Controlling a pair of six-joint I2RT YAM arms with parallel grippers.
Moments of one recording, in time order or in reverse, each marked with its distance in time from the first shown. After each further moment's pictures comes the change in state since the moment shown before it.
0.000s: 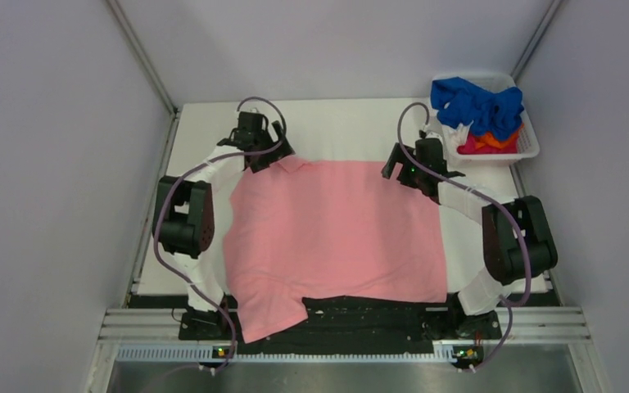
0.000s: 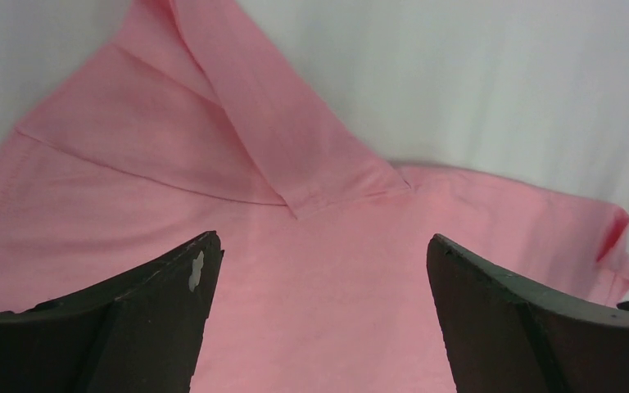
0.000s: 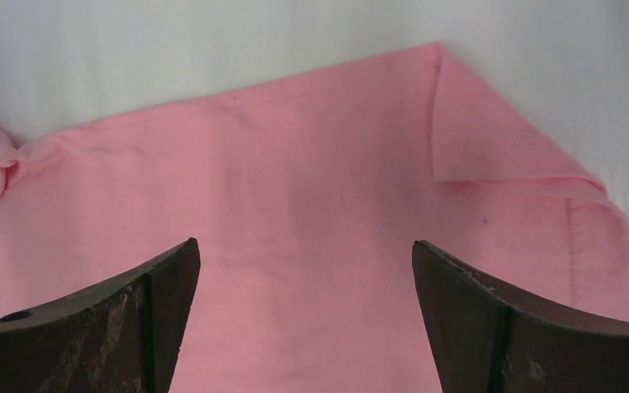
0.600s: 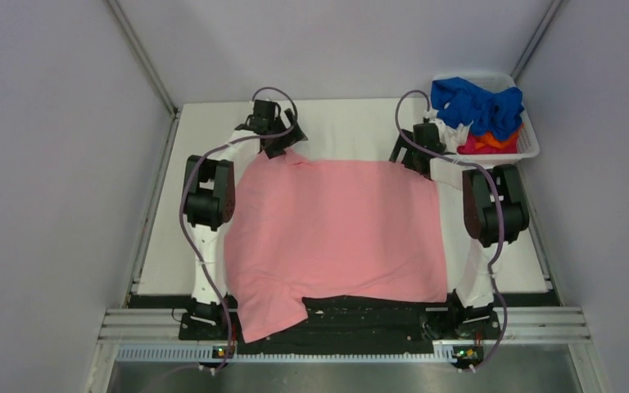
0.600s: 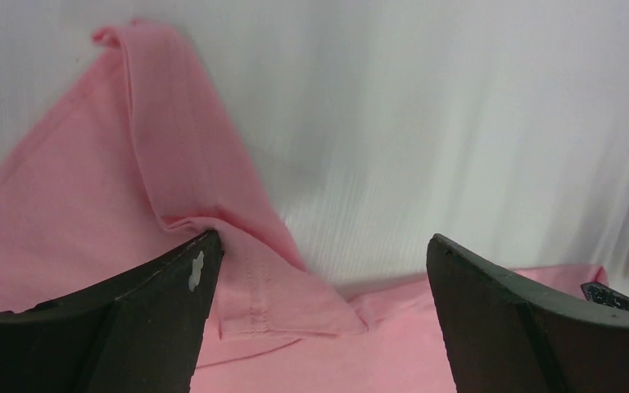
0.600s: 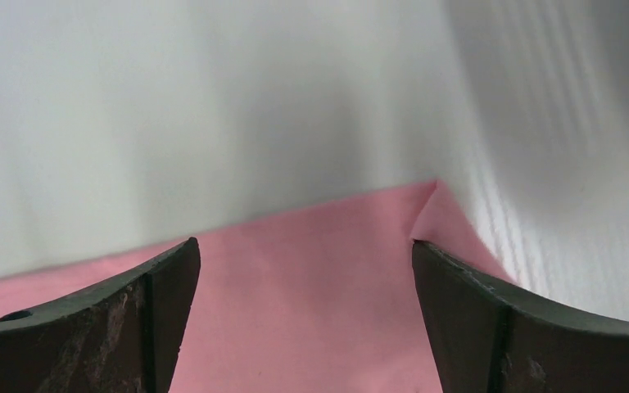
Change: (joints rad) left arm -0.014 0.357 0.340 0.000 0.099 -0.071; right arm -0.048 0.312 0.236 0.018 0.124 -0.034
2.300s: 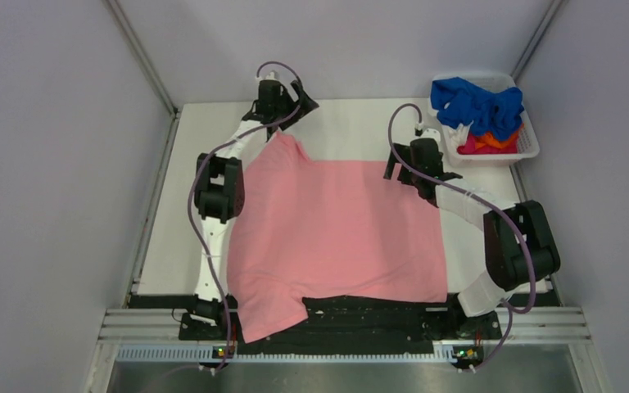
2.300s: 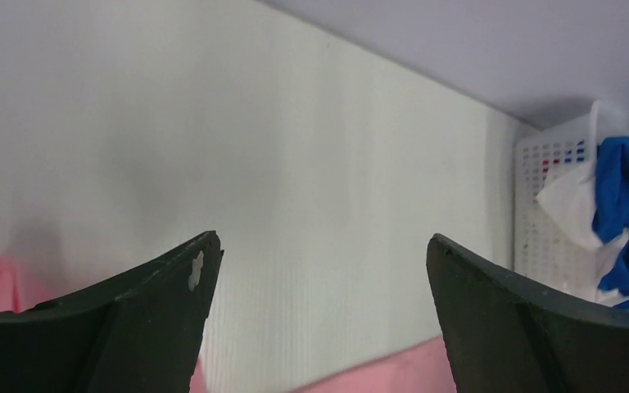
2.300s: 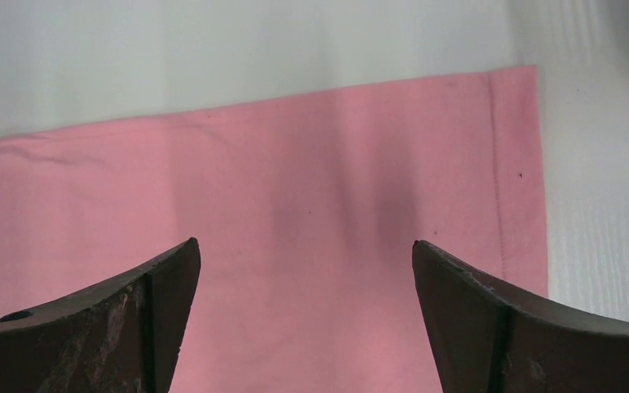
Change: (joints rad) left arm -0.013 0.245 0.435 0.180 0.056 -0.095; right arm 0.106 -0.331 -0.240 0.000 0.041 -0.092
